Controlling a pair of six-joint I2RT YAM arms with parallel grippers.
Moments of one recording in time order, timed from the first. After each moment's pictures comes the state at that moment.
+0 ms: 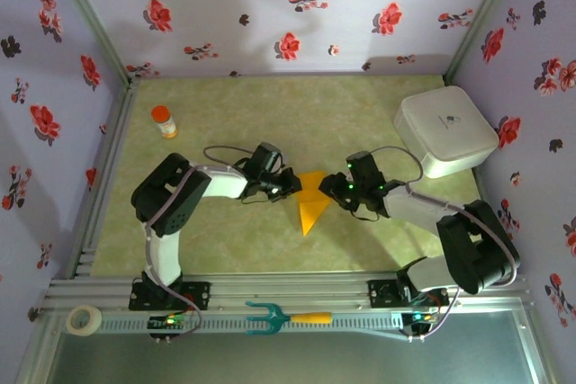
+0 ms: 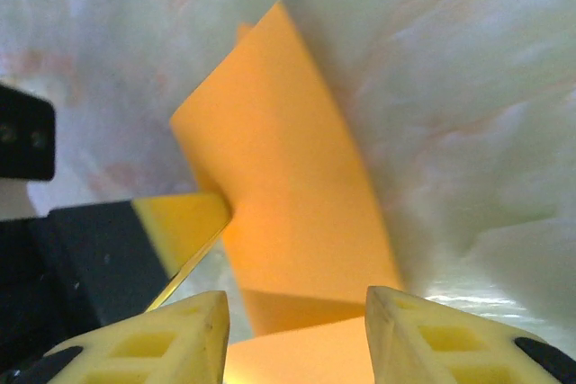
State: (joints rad) left arm -0.72 1.93 0.95 0.15 0.46 -1.01; right arm 0.49 1.38 0.59 -0.10 -0.32 1.02
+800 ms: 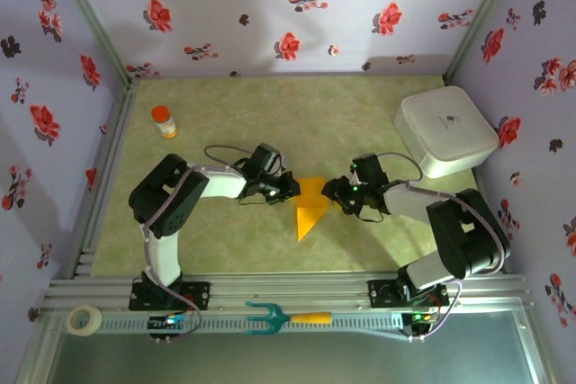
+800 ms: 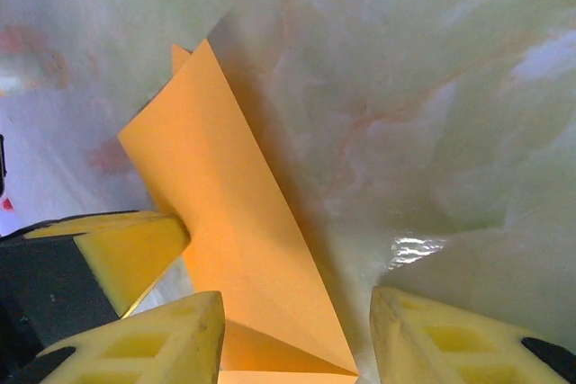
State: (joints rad) left arm -0.72 1.92 0.94 0.09 0.50 -0.94; right arm 0.42 1.48 0.56 -0.05 -0.48 1.00
